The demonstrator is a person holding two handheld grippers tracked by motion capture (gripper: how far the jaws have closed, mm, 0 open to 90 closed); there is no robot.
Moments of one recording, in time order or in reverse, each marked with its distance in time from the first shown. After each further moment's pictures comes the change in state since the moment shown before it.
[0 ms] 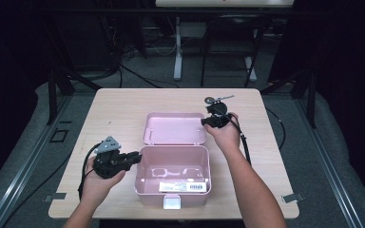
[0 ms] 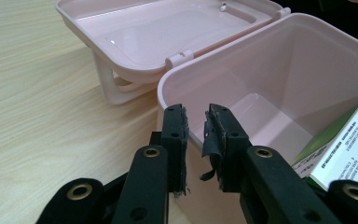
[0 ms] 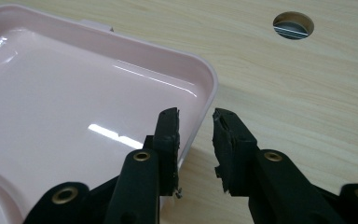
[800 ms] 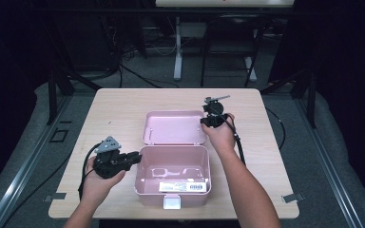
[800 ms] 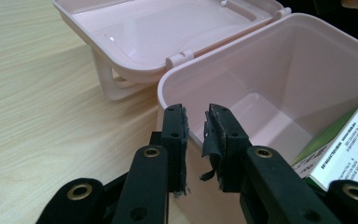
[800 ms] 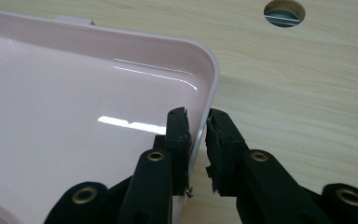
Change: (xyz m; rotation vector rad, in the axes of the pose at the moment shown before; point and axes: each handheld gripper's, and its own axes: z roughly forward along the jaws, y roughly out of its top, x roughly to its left) left arm 0.000 0.000 0.000 0.001 0.001 -0.005; right arm 0.011 0.003 0.005 0.017 -0.059 0.086
